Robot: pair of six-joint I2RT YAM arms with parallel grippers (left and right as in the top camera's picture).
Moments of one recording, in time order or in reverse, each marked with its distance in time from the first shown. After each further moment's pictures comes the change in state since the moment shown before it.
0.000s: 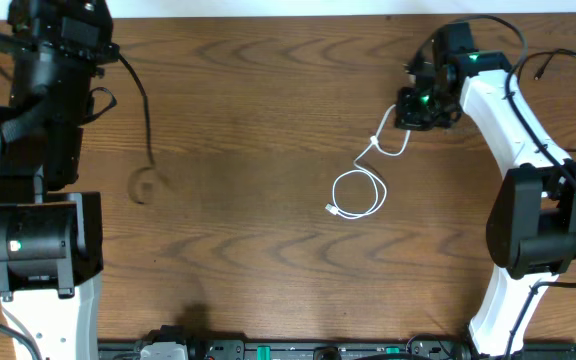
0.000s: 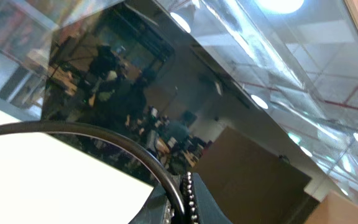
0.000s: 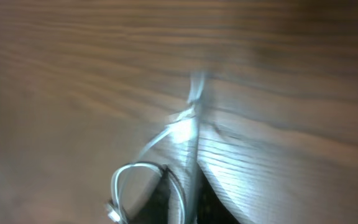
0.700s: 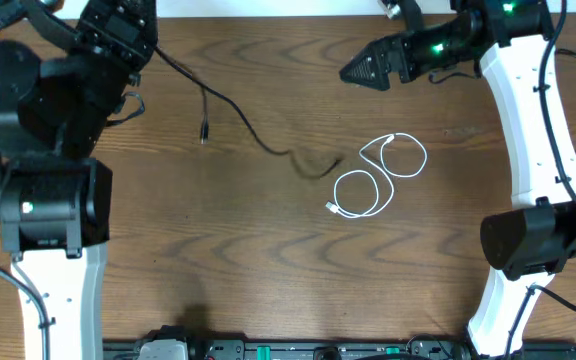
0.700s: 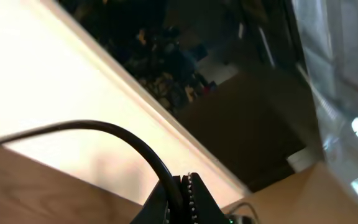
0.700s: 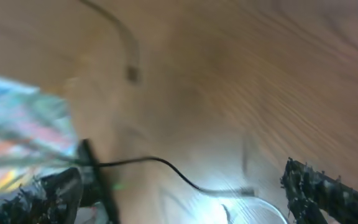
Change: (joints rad) left arm 0.000 0.081 0.000 -0.234 0.158 -0.204; right arm 0.033 0.002 0.578 -0.365 -0.560 -0.385
